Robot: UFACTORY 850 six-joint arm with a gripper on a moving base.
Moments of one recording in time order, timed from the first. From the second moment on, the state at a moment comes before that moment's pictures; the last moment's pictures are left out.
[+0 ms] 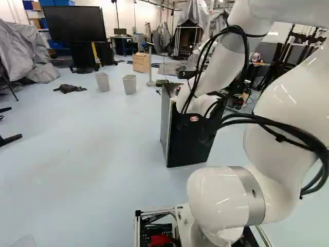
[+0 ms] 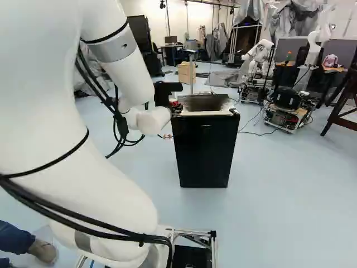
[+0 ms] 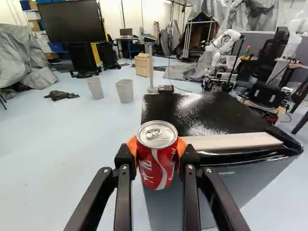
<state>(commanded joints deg) -4.6 2.6 -22.3 -4.3 50.8 2.0</state>
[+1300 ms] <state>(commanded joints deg) -0.1 15.8 -5.2 -0.1 50.0 0.0</state>
